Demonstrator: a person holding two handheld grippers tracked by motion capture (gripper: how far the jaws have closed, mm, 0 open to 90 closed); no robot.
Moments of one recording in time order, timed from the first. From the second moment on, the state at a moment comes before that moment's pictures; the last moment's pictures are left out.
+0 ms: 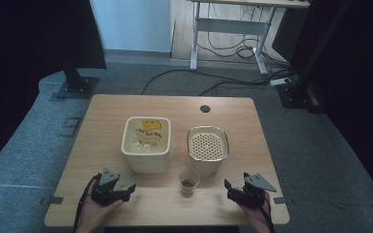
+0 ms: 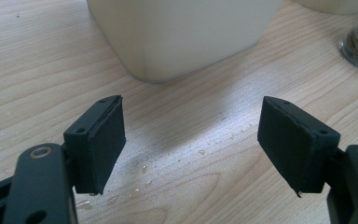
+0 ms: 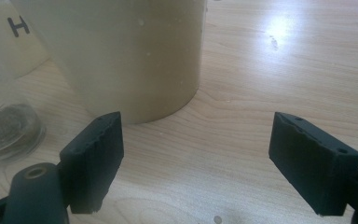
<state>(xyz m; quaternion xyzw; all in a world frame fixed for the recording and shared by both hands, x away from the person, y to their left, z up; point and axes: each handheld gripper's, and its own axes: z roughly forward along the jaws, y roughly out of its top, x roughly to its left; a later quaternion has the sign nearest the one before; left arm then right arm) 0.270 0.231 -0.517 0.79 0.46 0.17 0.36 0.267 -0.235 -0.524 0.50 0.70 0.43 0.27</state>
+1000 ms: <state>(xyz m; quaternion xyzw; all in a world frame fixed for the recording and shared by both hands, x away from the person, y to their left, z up) 0.271 0.233 -0.517 0.79 0.47 0.17 0.36 0.256 -0.145 -0.523 0.39 0.76 0.50 0.17</state>
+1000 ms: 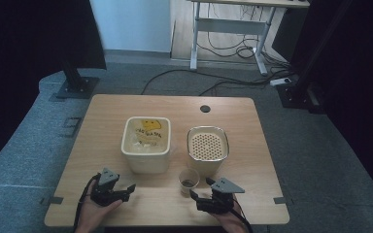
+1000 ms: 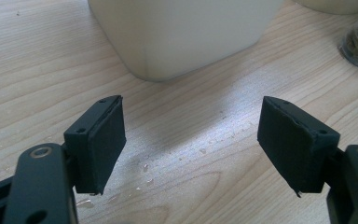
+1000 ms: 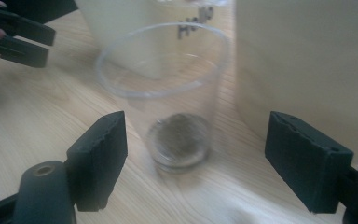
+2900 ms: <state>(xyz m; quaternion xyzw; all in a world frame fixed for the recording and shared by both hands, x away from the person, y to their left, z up) 0.272 0.240 -0.520 0.79 0.47 0.16 0.36 0.310 -0.092 -0.404 0.45 0.67 0.57 0.17</state>
